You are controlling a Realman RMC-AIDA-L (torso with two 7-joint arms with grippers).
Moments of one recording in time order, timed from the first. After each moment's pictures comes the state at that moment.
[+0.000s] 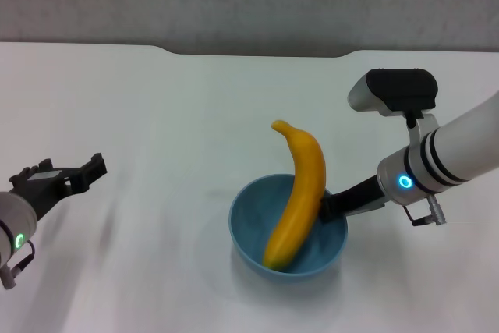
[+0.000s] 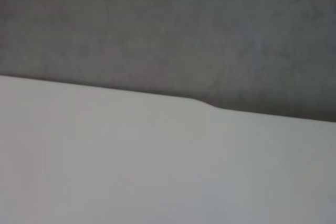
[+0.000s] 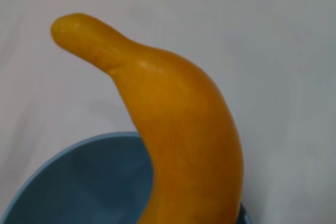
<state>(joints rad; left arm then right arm) -0.07 -2.04 -1.34 -1.20 -0.19 0.10 2.79 0.98 2.01 1.55 0.35 -2.05 0.86 -0.48</state>
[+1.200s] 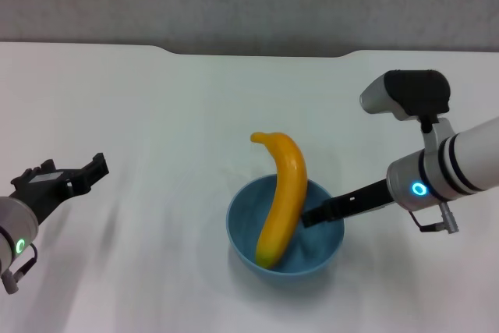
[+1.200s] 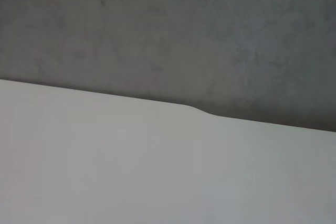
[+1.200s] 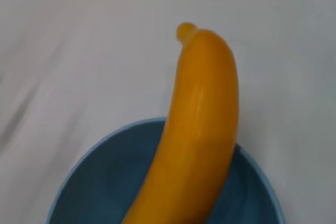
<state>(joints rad) -0.05 -2.04 -1.32 -1.18 -0.19 0.03 2.77 0.79 2.00 1.56 0.65 -2.08 0.94 -0.49</state>
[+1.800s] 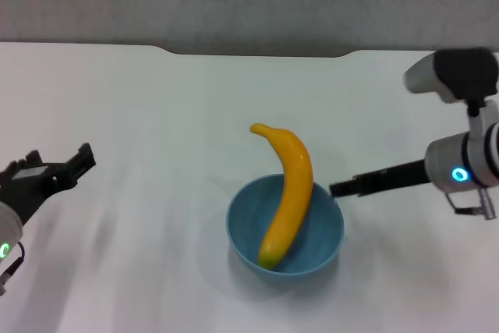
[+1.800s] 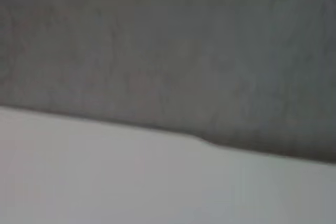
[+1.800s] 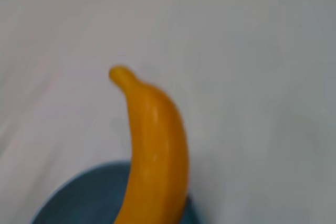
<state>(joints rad) 0.02 -2.04 -1.32 -1.21 -0.18 -0.08 2.77 0.62 2.00 1.67 0.94 -2.23 0.98 -0.49</state>
